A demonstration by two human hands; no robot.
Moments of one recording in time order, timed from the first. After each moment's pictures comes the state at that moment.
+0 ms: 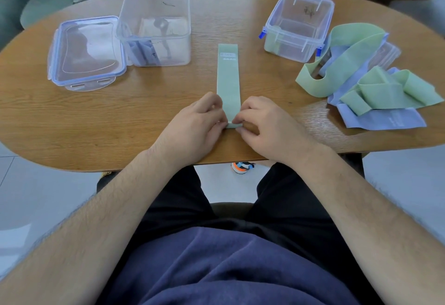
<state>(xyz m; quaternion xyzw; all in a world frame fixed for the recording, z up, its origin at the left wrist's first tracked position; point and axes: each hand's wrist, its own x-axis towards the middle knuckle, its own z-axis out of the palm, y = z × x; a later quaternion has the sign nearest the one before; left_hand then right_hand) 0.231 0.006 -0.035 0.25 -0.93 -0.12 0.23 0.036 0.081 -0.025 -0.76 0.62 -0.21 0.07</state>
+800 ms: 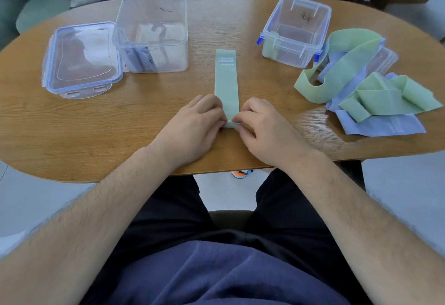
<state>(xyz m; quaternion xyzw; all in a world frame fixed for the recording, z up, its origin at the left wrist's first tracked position) 0.222 -0.014 -0.033 0.21 -0.94 -0.10 0.23 0.037 0.072 -0.034 -0.73 0.64 -0.23 0.04</state>
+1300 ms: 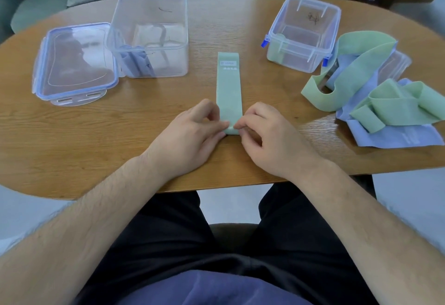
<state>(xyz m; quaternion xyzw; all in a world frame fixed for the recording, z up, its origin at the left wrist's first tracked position) 0.228 -0.027 -0.040 0.20 -0.94 -0.12 0.24 0.032 0.064 -0.034 -0.73 0.63 -0.27 0.05</state>
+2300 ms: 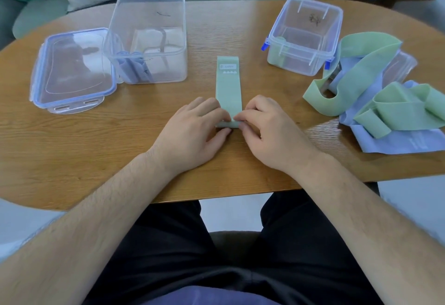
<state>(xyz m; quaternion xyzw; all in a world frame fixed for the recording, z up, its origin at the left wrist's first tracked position) 0.210 -0.046 -0.042 0.22 -0.94 -0.08 0.26 0.023 0.041 -0.033 -0.72 0.64 -0.27 0.04</state>
